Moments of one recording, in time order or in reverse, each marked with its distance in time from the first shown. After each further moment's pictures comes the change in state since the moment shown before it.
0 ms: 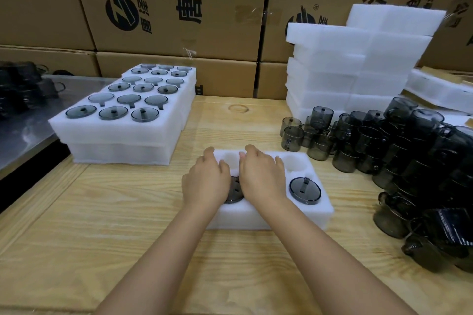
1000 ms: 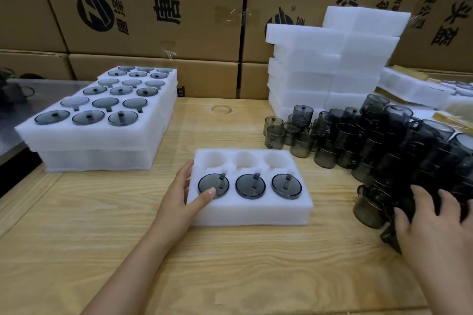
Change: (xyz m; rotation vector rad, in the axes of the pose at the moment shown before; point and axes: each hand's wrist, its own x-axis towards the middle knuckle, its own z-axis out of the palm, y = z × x) left_hand -0.027 -0.055 -0.001 -0.808 -0.262 0.186; right_hand -0.126 0.210 -0.059 -0.251 0.445 0.563
